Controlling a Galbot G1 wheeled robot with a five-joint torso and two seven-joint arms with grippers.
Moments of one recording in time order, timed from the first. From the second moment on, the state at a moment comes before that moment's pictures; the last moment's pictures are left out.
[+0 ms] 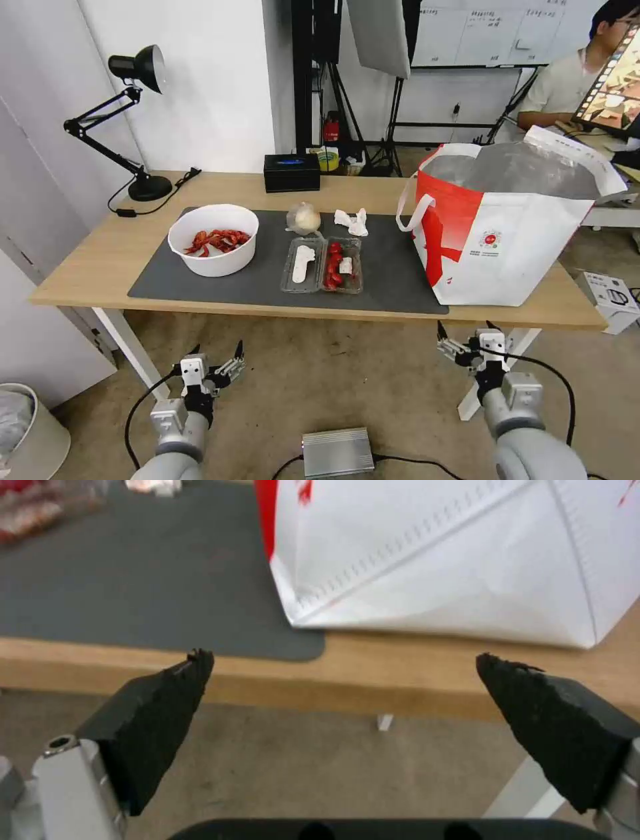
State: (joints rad) left arm 1.63 -1.33 -0.49 -2.03 -0.35 0.13 -0.16; right arm -1.62 1.25 0.58 2.16 0.24 -0.28 0.19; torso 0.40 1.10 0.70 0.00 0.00
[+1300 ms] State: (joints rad) left arm 1.45 -1.13 -0.45 -2.21 -1.03 0.24 -0.11; right arm -1.57 1.21 0.55 2.19 0.29 -0.28 0.19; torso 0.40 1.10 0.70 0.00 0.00
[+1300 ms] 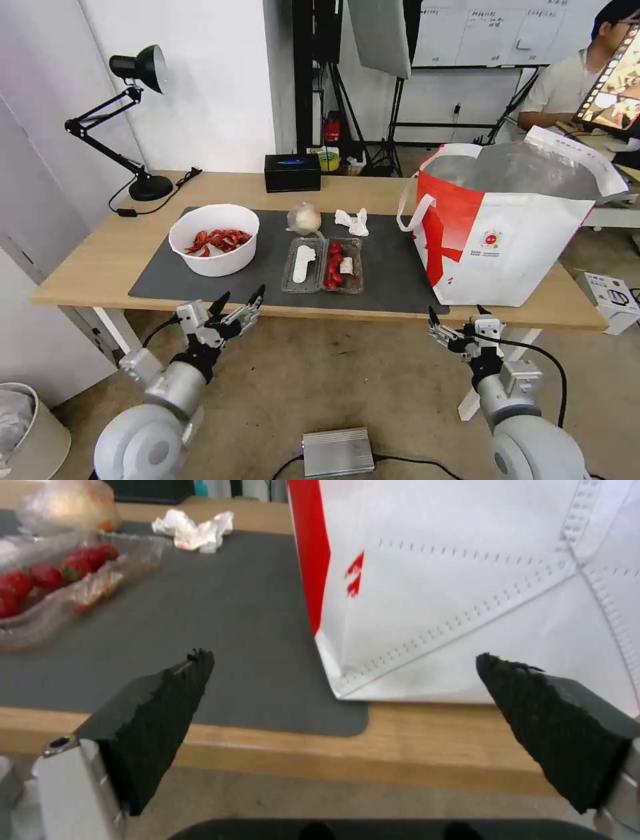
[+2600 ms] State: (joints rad) left arm 1.04 -1.20 -0.19 -2.09 -1.50 0.41 -0.67; right arm -1.58 1.23 0.56 2.18 0.29 -0.28 0.19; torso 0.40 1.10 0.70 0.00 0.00
